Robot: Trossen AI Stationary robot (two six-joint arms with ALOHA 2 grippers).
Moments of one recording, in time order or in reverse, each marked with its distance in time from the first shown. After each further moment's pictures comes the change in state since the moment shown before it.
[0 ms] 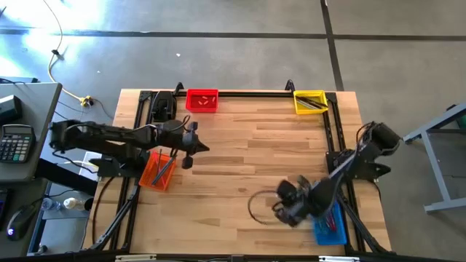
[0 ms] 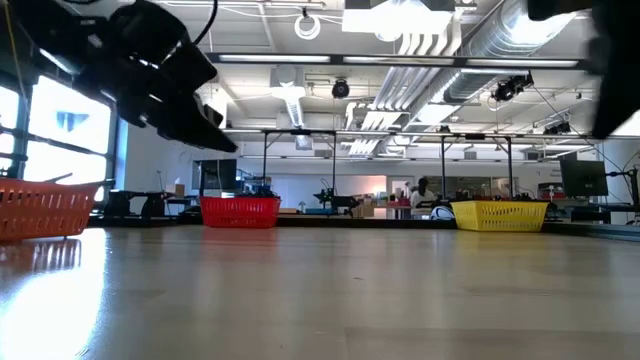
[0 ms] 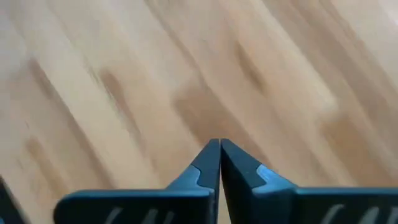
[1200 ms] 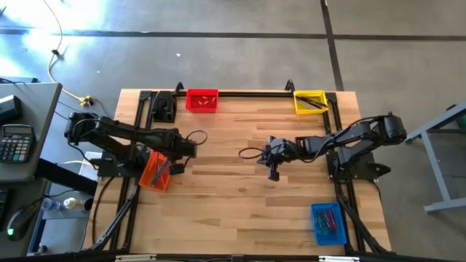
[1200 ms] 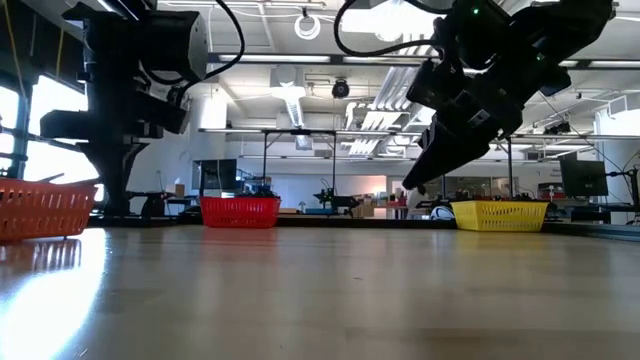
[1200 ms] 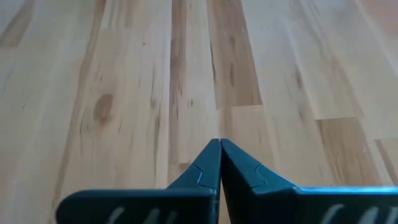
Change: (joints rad) left arm -0.235 0.218 0.400 -1.268 -0.465 -0.396; right arm -0.692 -0.174 -0.534 1.006 -0.369 -1.228
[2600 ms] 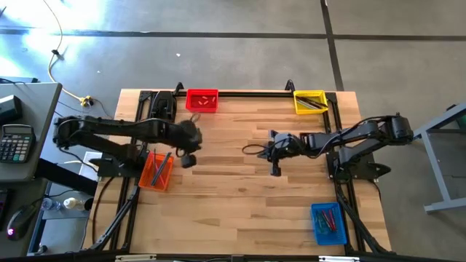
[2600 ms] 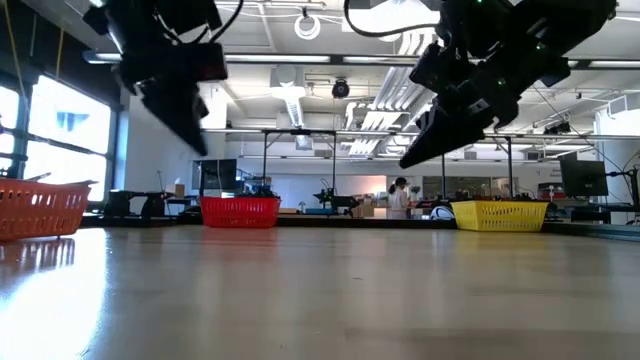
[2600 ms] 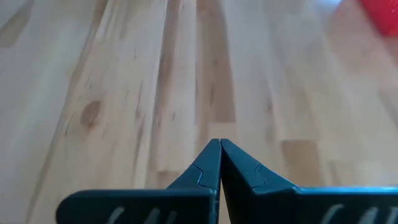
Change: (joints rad) left arm 0.130 -0.156 0.005 0.387 0.208 0.175; right arm -0.037 -0.078 0.000 -0.026 0.018 -0.126
